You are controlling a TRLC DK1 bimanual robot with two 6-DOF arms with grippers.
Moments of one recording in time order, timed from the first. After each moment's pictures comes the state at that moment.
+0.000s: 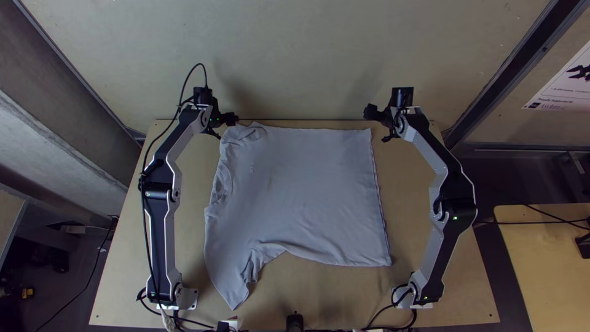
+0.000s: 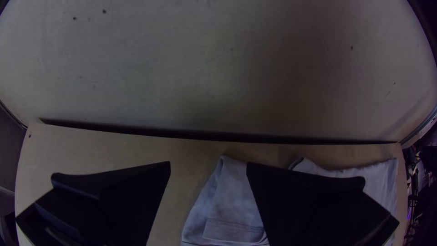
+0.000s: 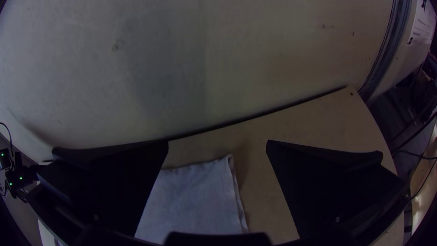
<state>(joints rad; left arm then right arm) -0.07 2.37 2.22 -0.54 0.00 -0.14 0.14 2.09 1.82 -0.39 0.08 0.36</state>
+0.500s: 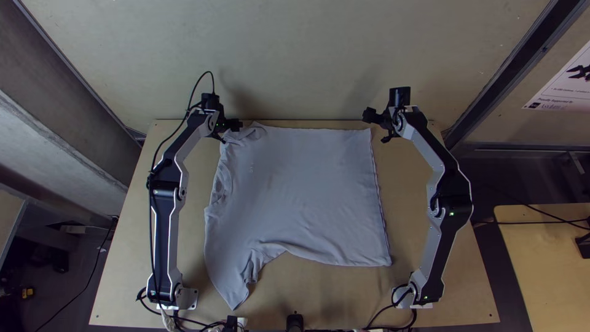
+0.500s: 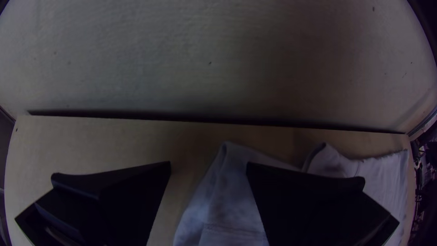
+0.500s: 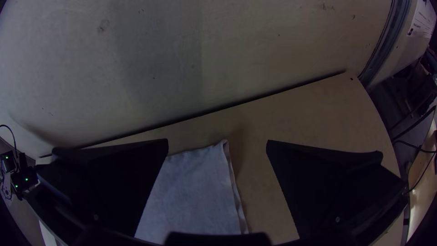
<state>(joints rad) -0.09 2.46 2.26 -0.54 -0.02 -0.13 0.14 2.14 1.89 -0.50 0.08 0.37</state>
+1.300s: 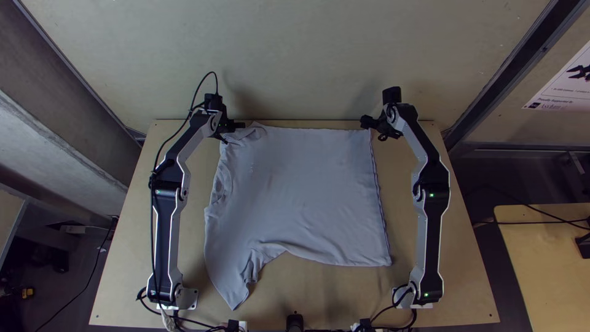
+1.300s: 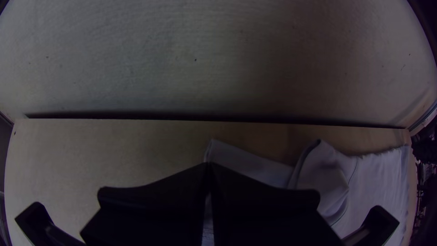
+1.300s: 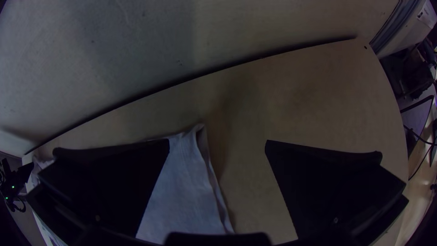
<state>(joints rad) -0.11 2.47 2.27 -0.55 -0.02 -0.12 0.11 2.44 2.27 -0.81 0.06 0.38</state>
